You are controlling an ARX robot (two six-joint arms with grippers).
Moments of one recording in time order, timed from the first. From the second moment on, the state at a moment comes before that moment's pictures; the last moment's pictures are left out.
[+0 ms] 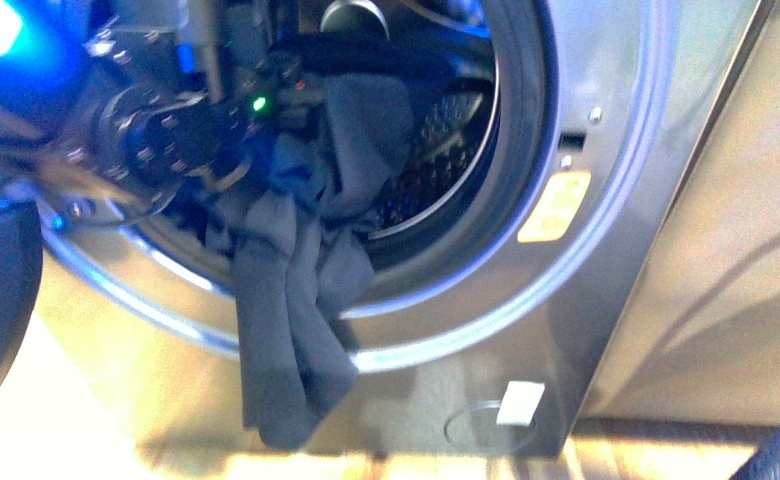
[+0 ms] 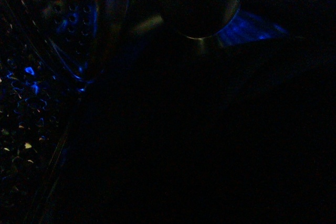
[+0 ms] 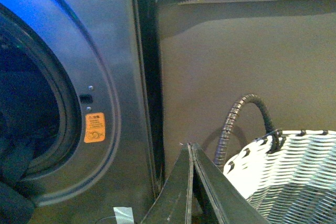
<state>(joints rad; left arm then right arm) -0.22 2.28 1.45 0.81 -0.19 -0.02 0.01 0.32 0.14 0.18 0.01 0.00</state>
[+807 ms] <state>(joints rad) -0.28 2.51 1.90 0.66 -0.56 0.11 0.00 0.01 0.01 0.00 0.00 0.00</state>
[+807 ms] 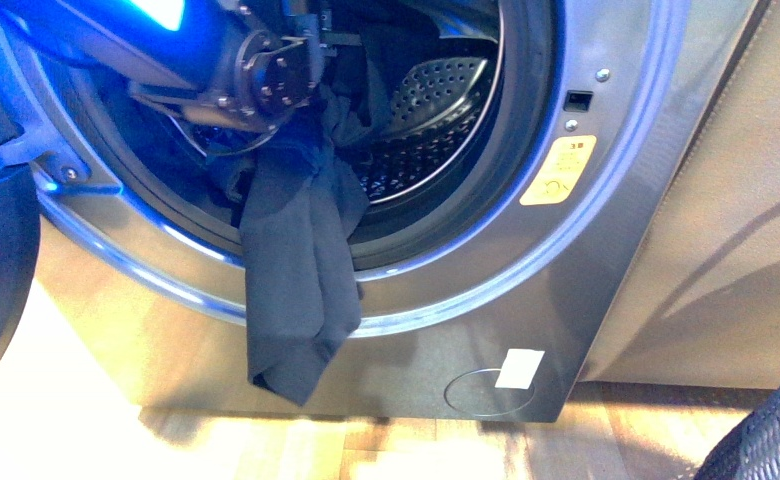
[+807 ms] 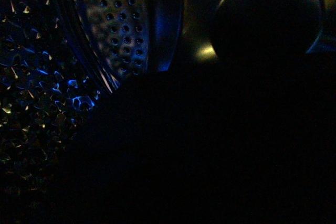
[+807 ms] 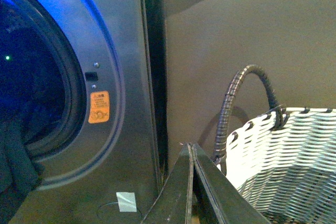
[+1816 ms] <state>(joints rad) -0.31 2.66 2.16 0.40 -0.57 0.10 0.00 0.00 0.01 0.00 0.00 0.00</state>
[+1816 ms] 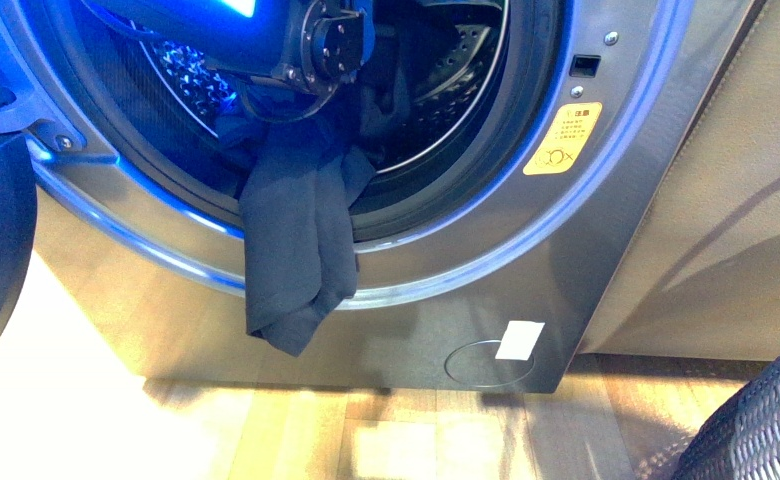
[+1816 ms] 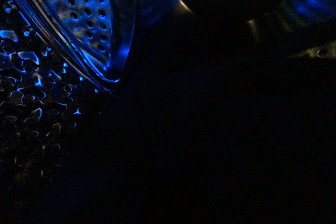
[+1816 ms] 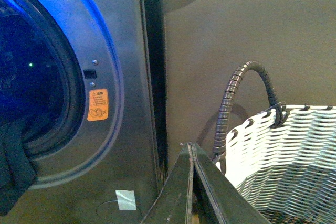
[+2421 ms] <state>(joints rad) -0.30 2.40 1.70 0.62 -0.49 0.03 0.00 0.00 0.01 0.00 0.00 0.00</state>
